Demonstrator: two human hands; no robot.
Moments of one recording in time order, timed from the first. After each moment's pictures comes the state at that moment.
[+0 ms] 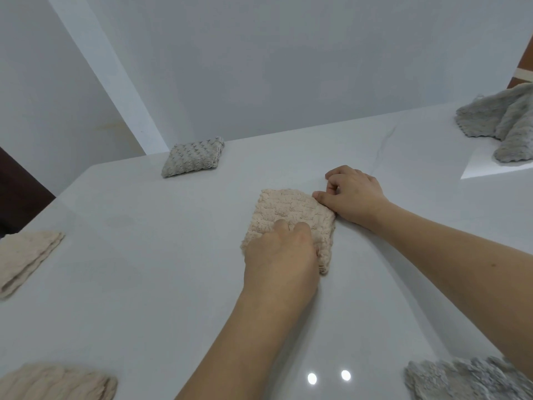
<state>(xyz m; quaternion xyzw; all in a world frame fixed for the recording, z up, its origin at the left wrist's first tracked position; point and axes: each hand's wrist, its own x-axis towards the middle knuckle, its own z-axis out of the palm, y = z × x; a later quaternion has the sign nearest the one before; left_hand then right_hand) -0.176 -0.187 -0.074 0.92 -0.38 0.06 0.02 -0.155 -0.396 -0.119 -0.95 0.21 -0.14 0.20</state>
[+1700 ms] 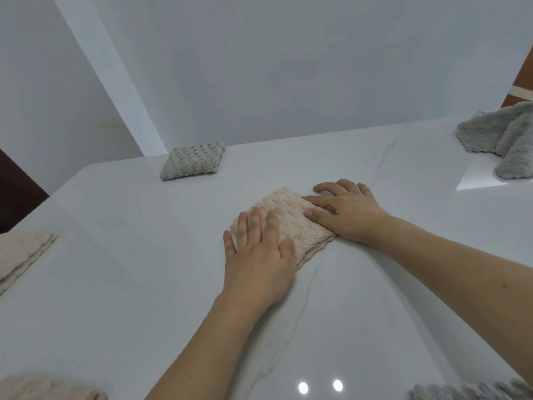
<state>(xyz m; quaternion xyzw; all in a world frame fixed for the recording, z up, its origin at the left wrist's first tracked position) -0.123 -0.181 -0.116 0.95 -0.30 -0.05 0.11 -0.158 -0.387 -0.115 -0.98 0.14 -0.03 0.13</state>
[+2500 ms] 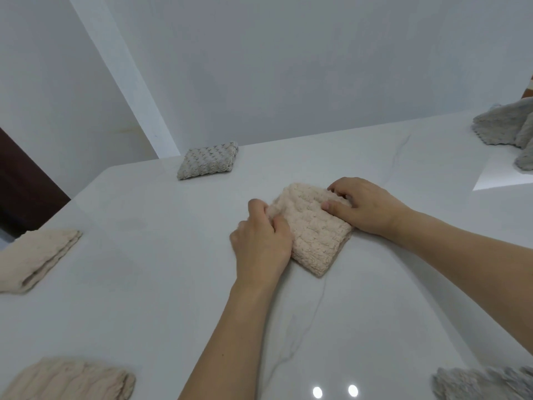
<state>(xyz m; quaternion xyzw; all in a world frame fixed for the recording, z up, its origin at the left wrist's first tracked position) -0.109 -0.179 -0.112 0.90 -0.20 0.08 0.37 -0.161 -0.388 -0.116 -0.96 0.07 -0.16 0.22</state>
